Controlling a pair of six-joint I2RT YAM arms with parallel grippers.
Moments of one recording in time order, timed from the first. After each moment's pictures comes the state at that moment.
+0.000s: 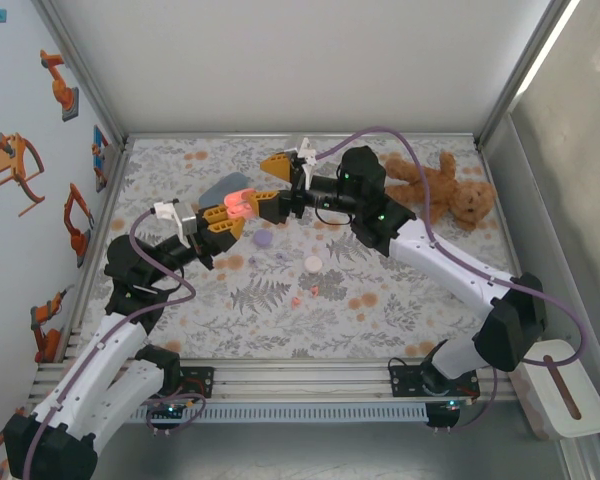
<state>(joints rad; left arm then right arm) -0.37 0.74 0.55 0.50 0.76 -0.25 0.76 1.47 1.29 0.21 -0.63 0.16</state>
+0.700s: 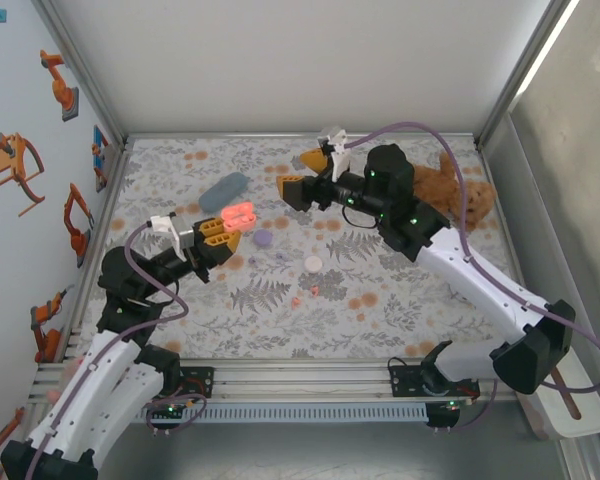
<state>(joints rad) -0.37 0.59 0.52 0.32 0.74 -0.20 0.70 1.31 1.29 -0.09 -0.37 0.23</state>
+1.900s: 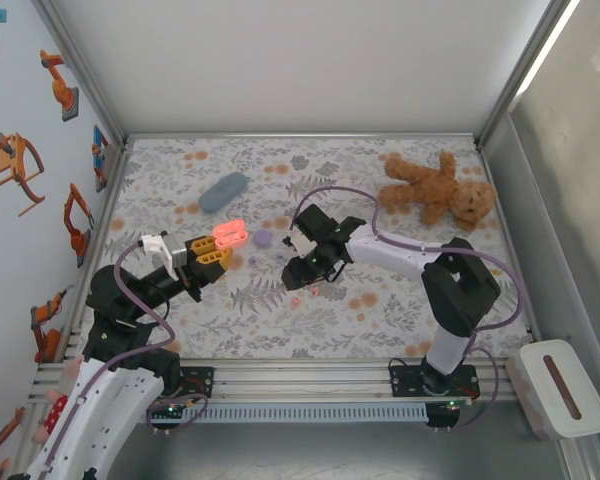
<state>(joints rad) -0.37 0.39 0.52 0.04 0.69 -0.17 0.82 1.77 1.19 -0.65 -0.43 0.31</state>
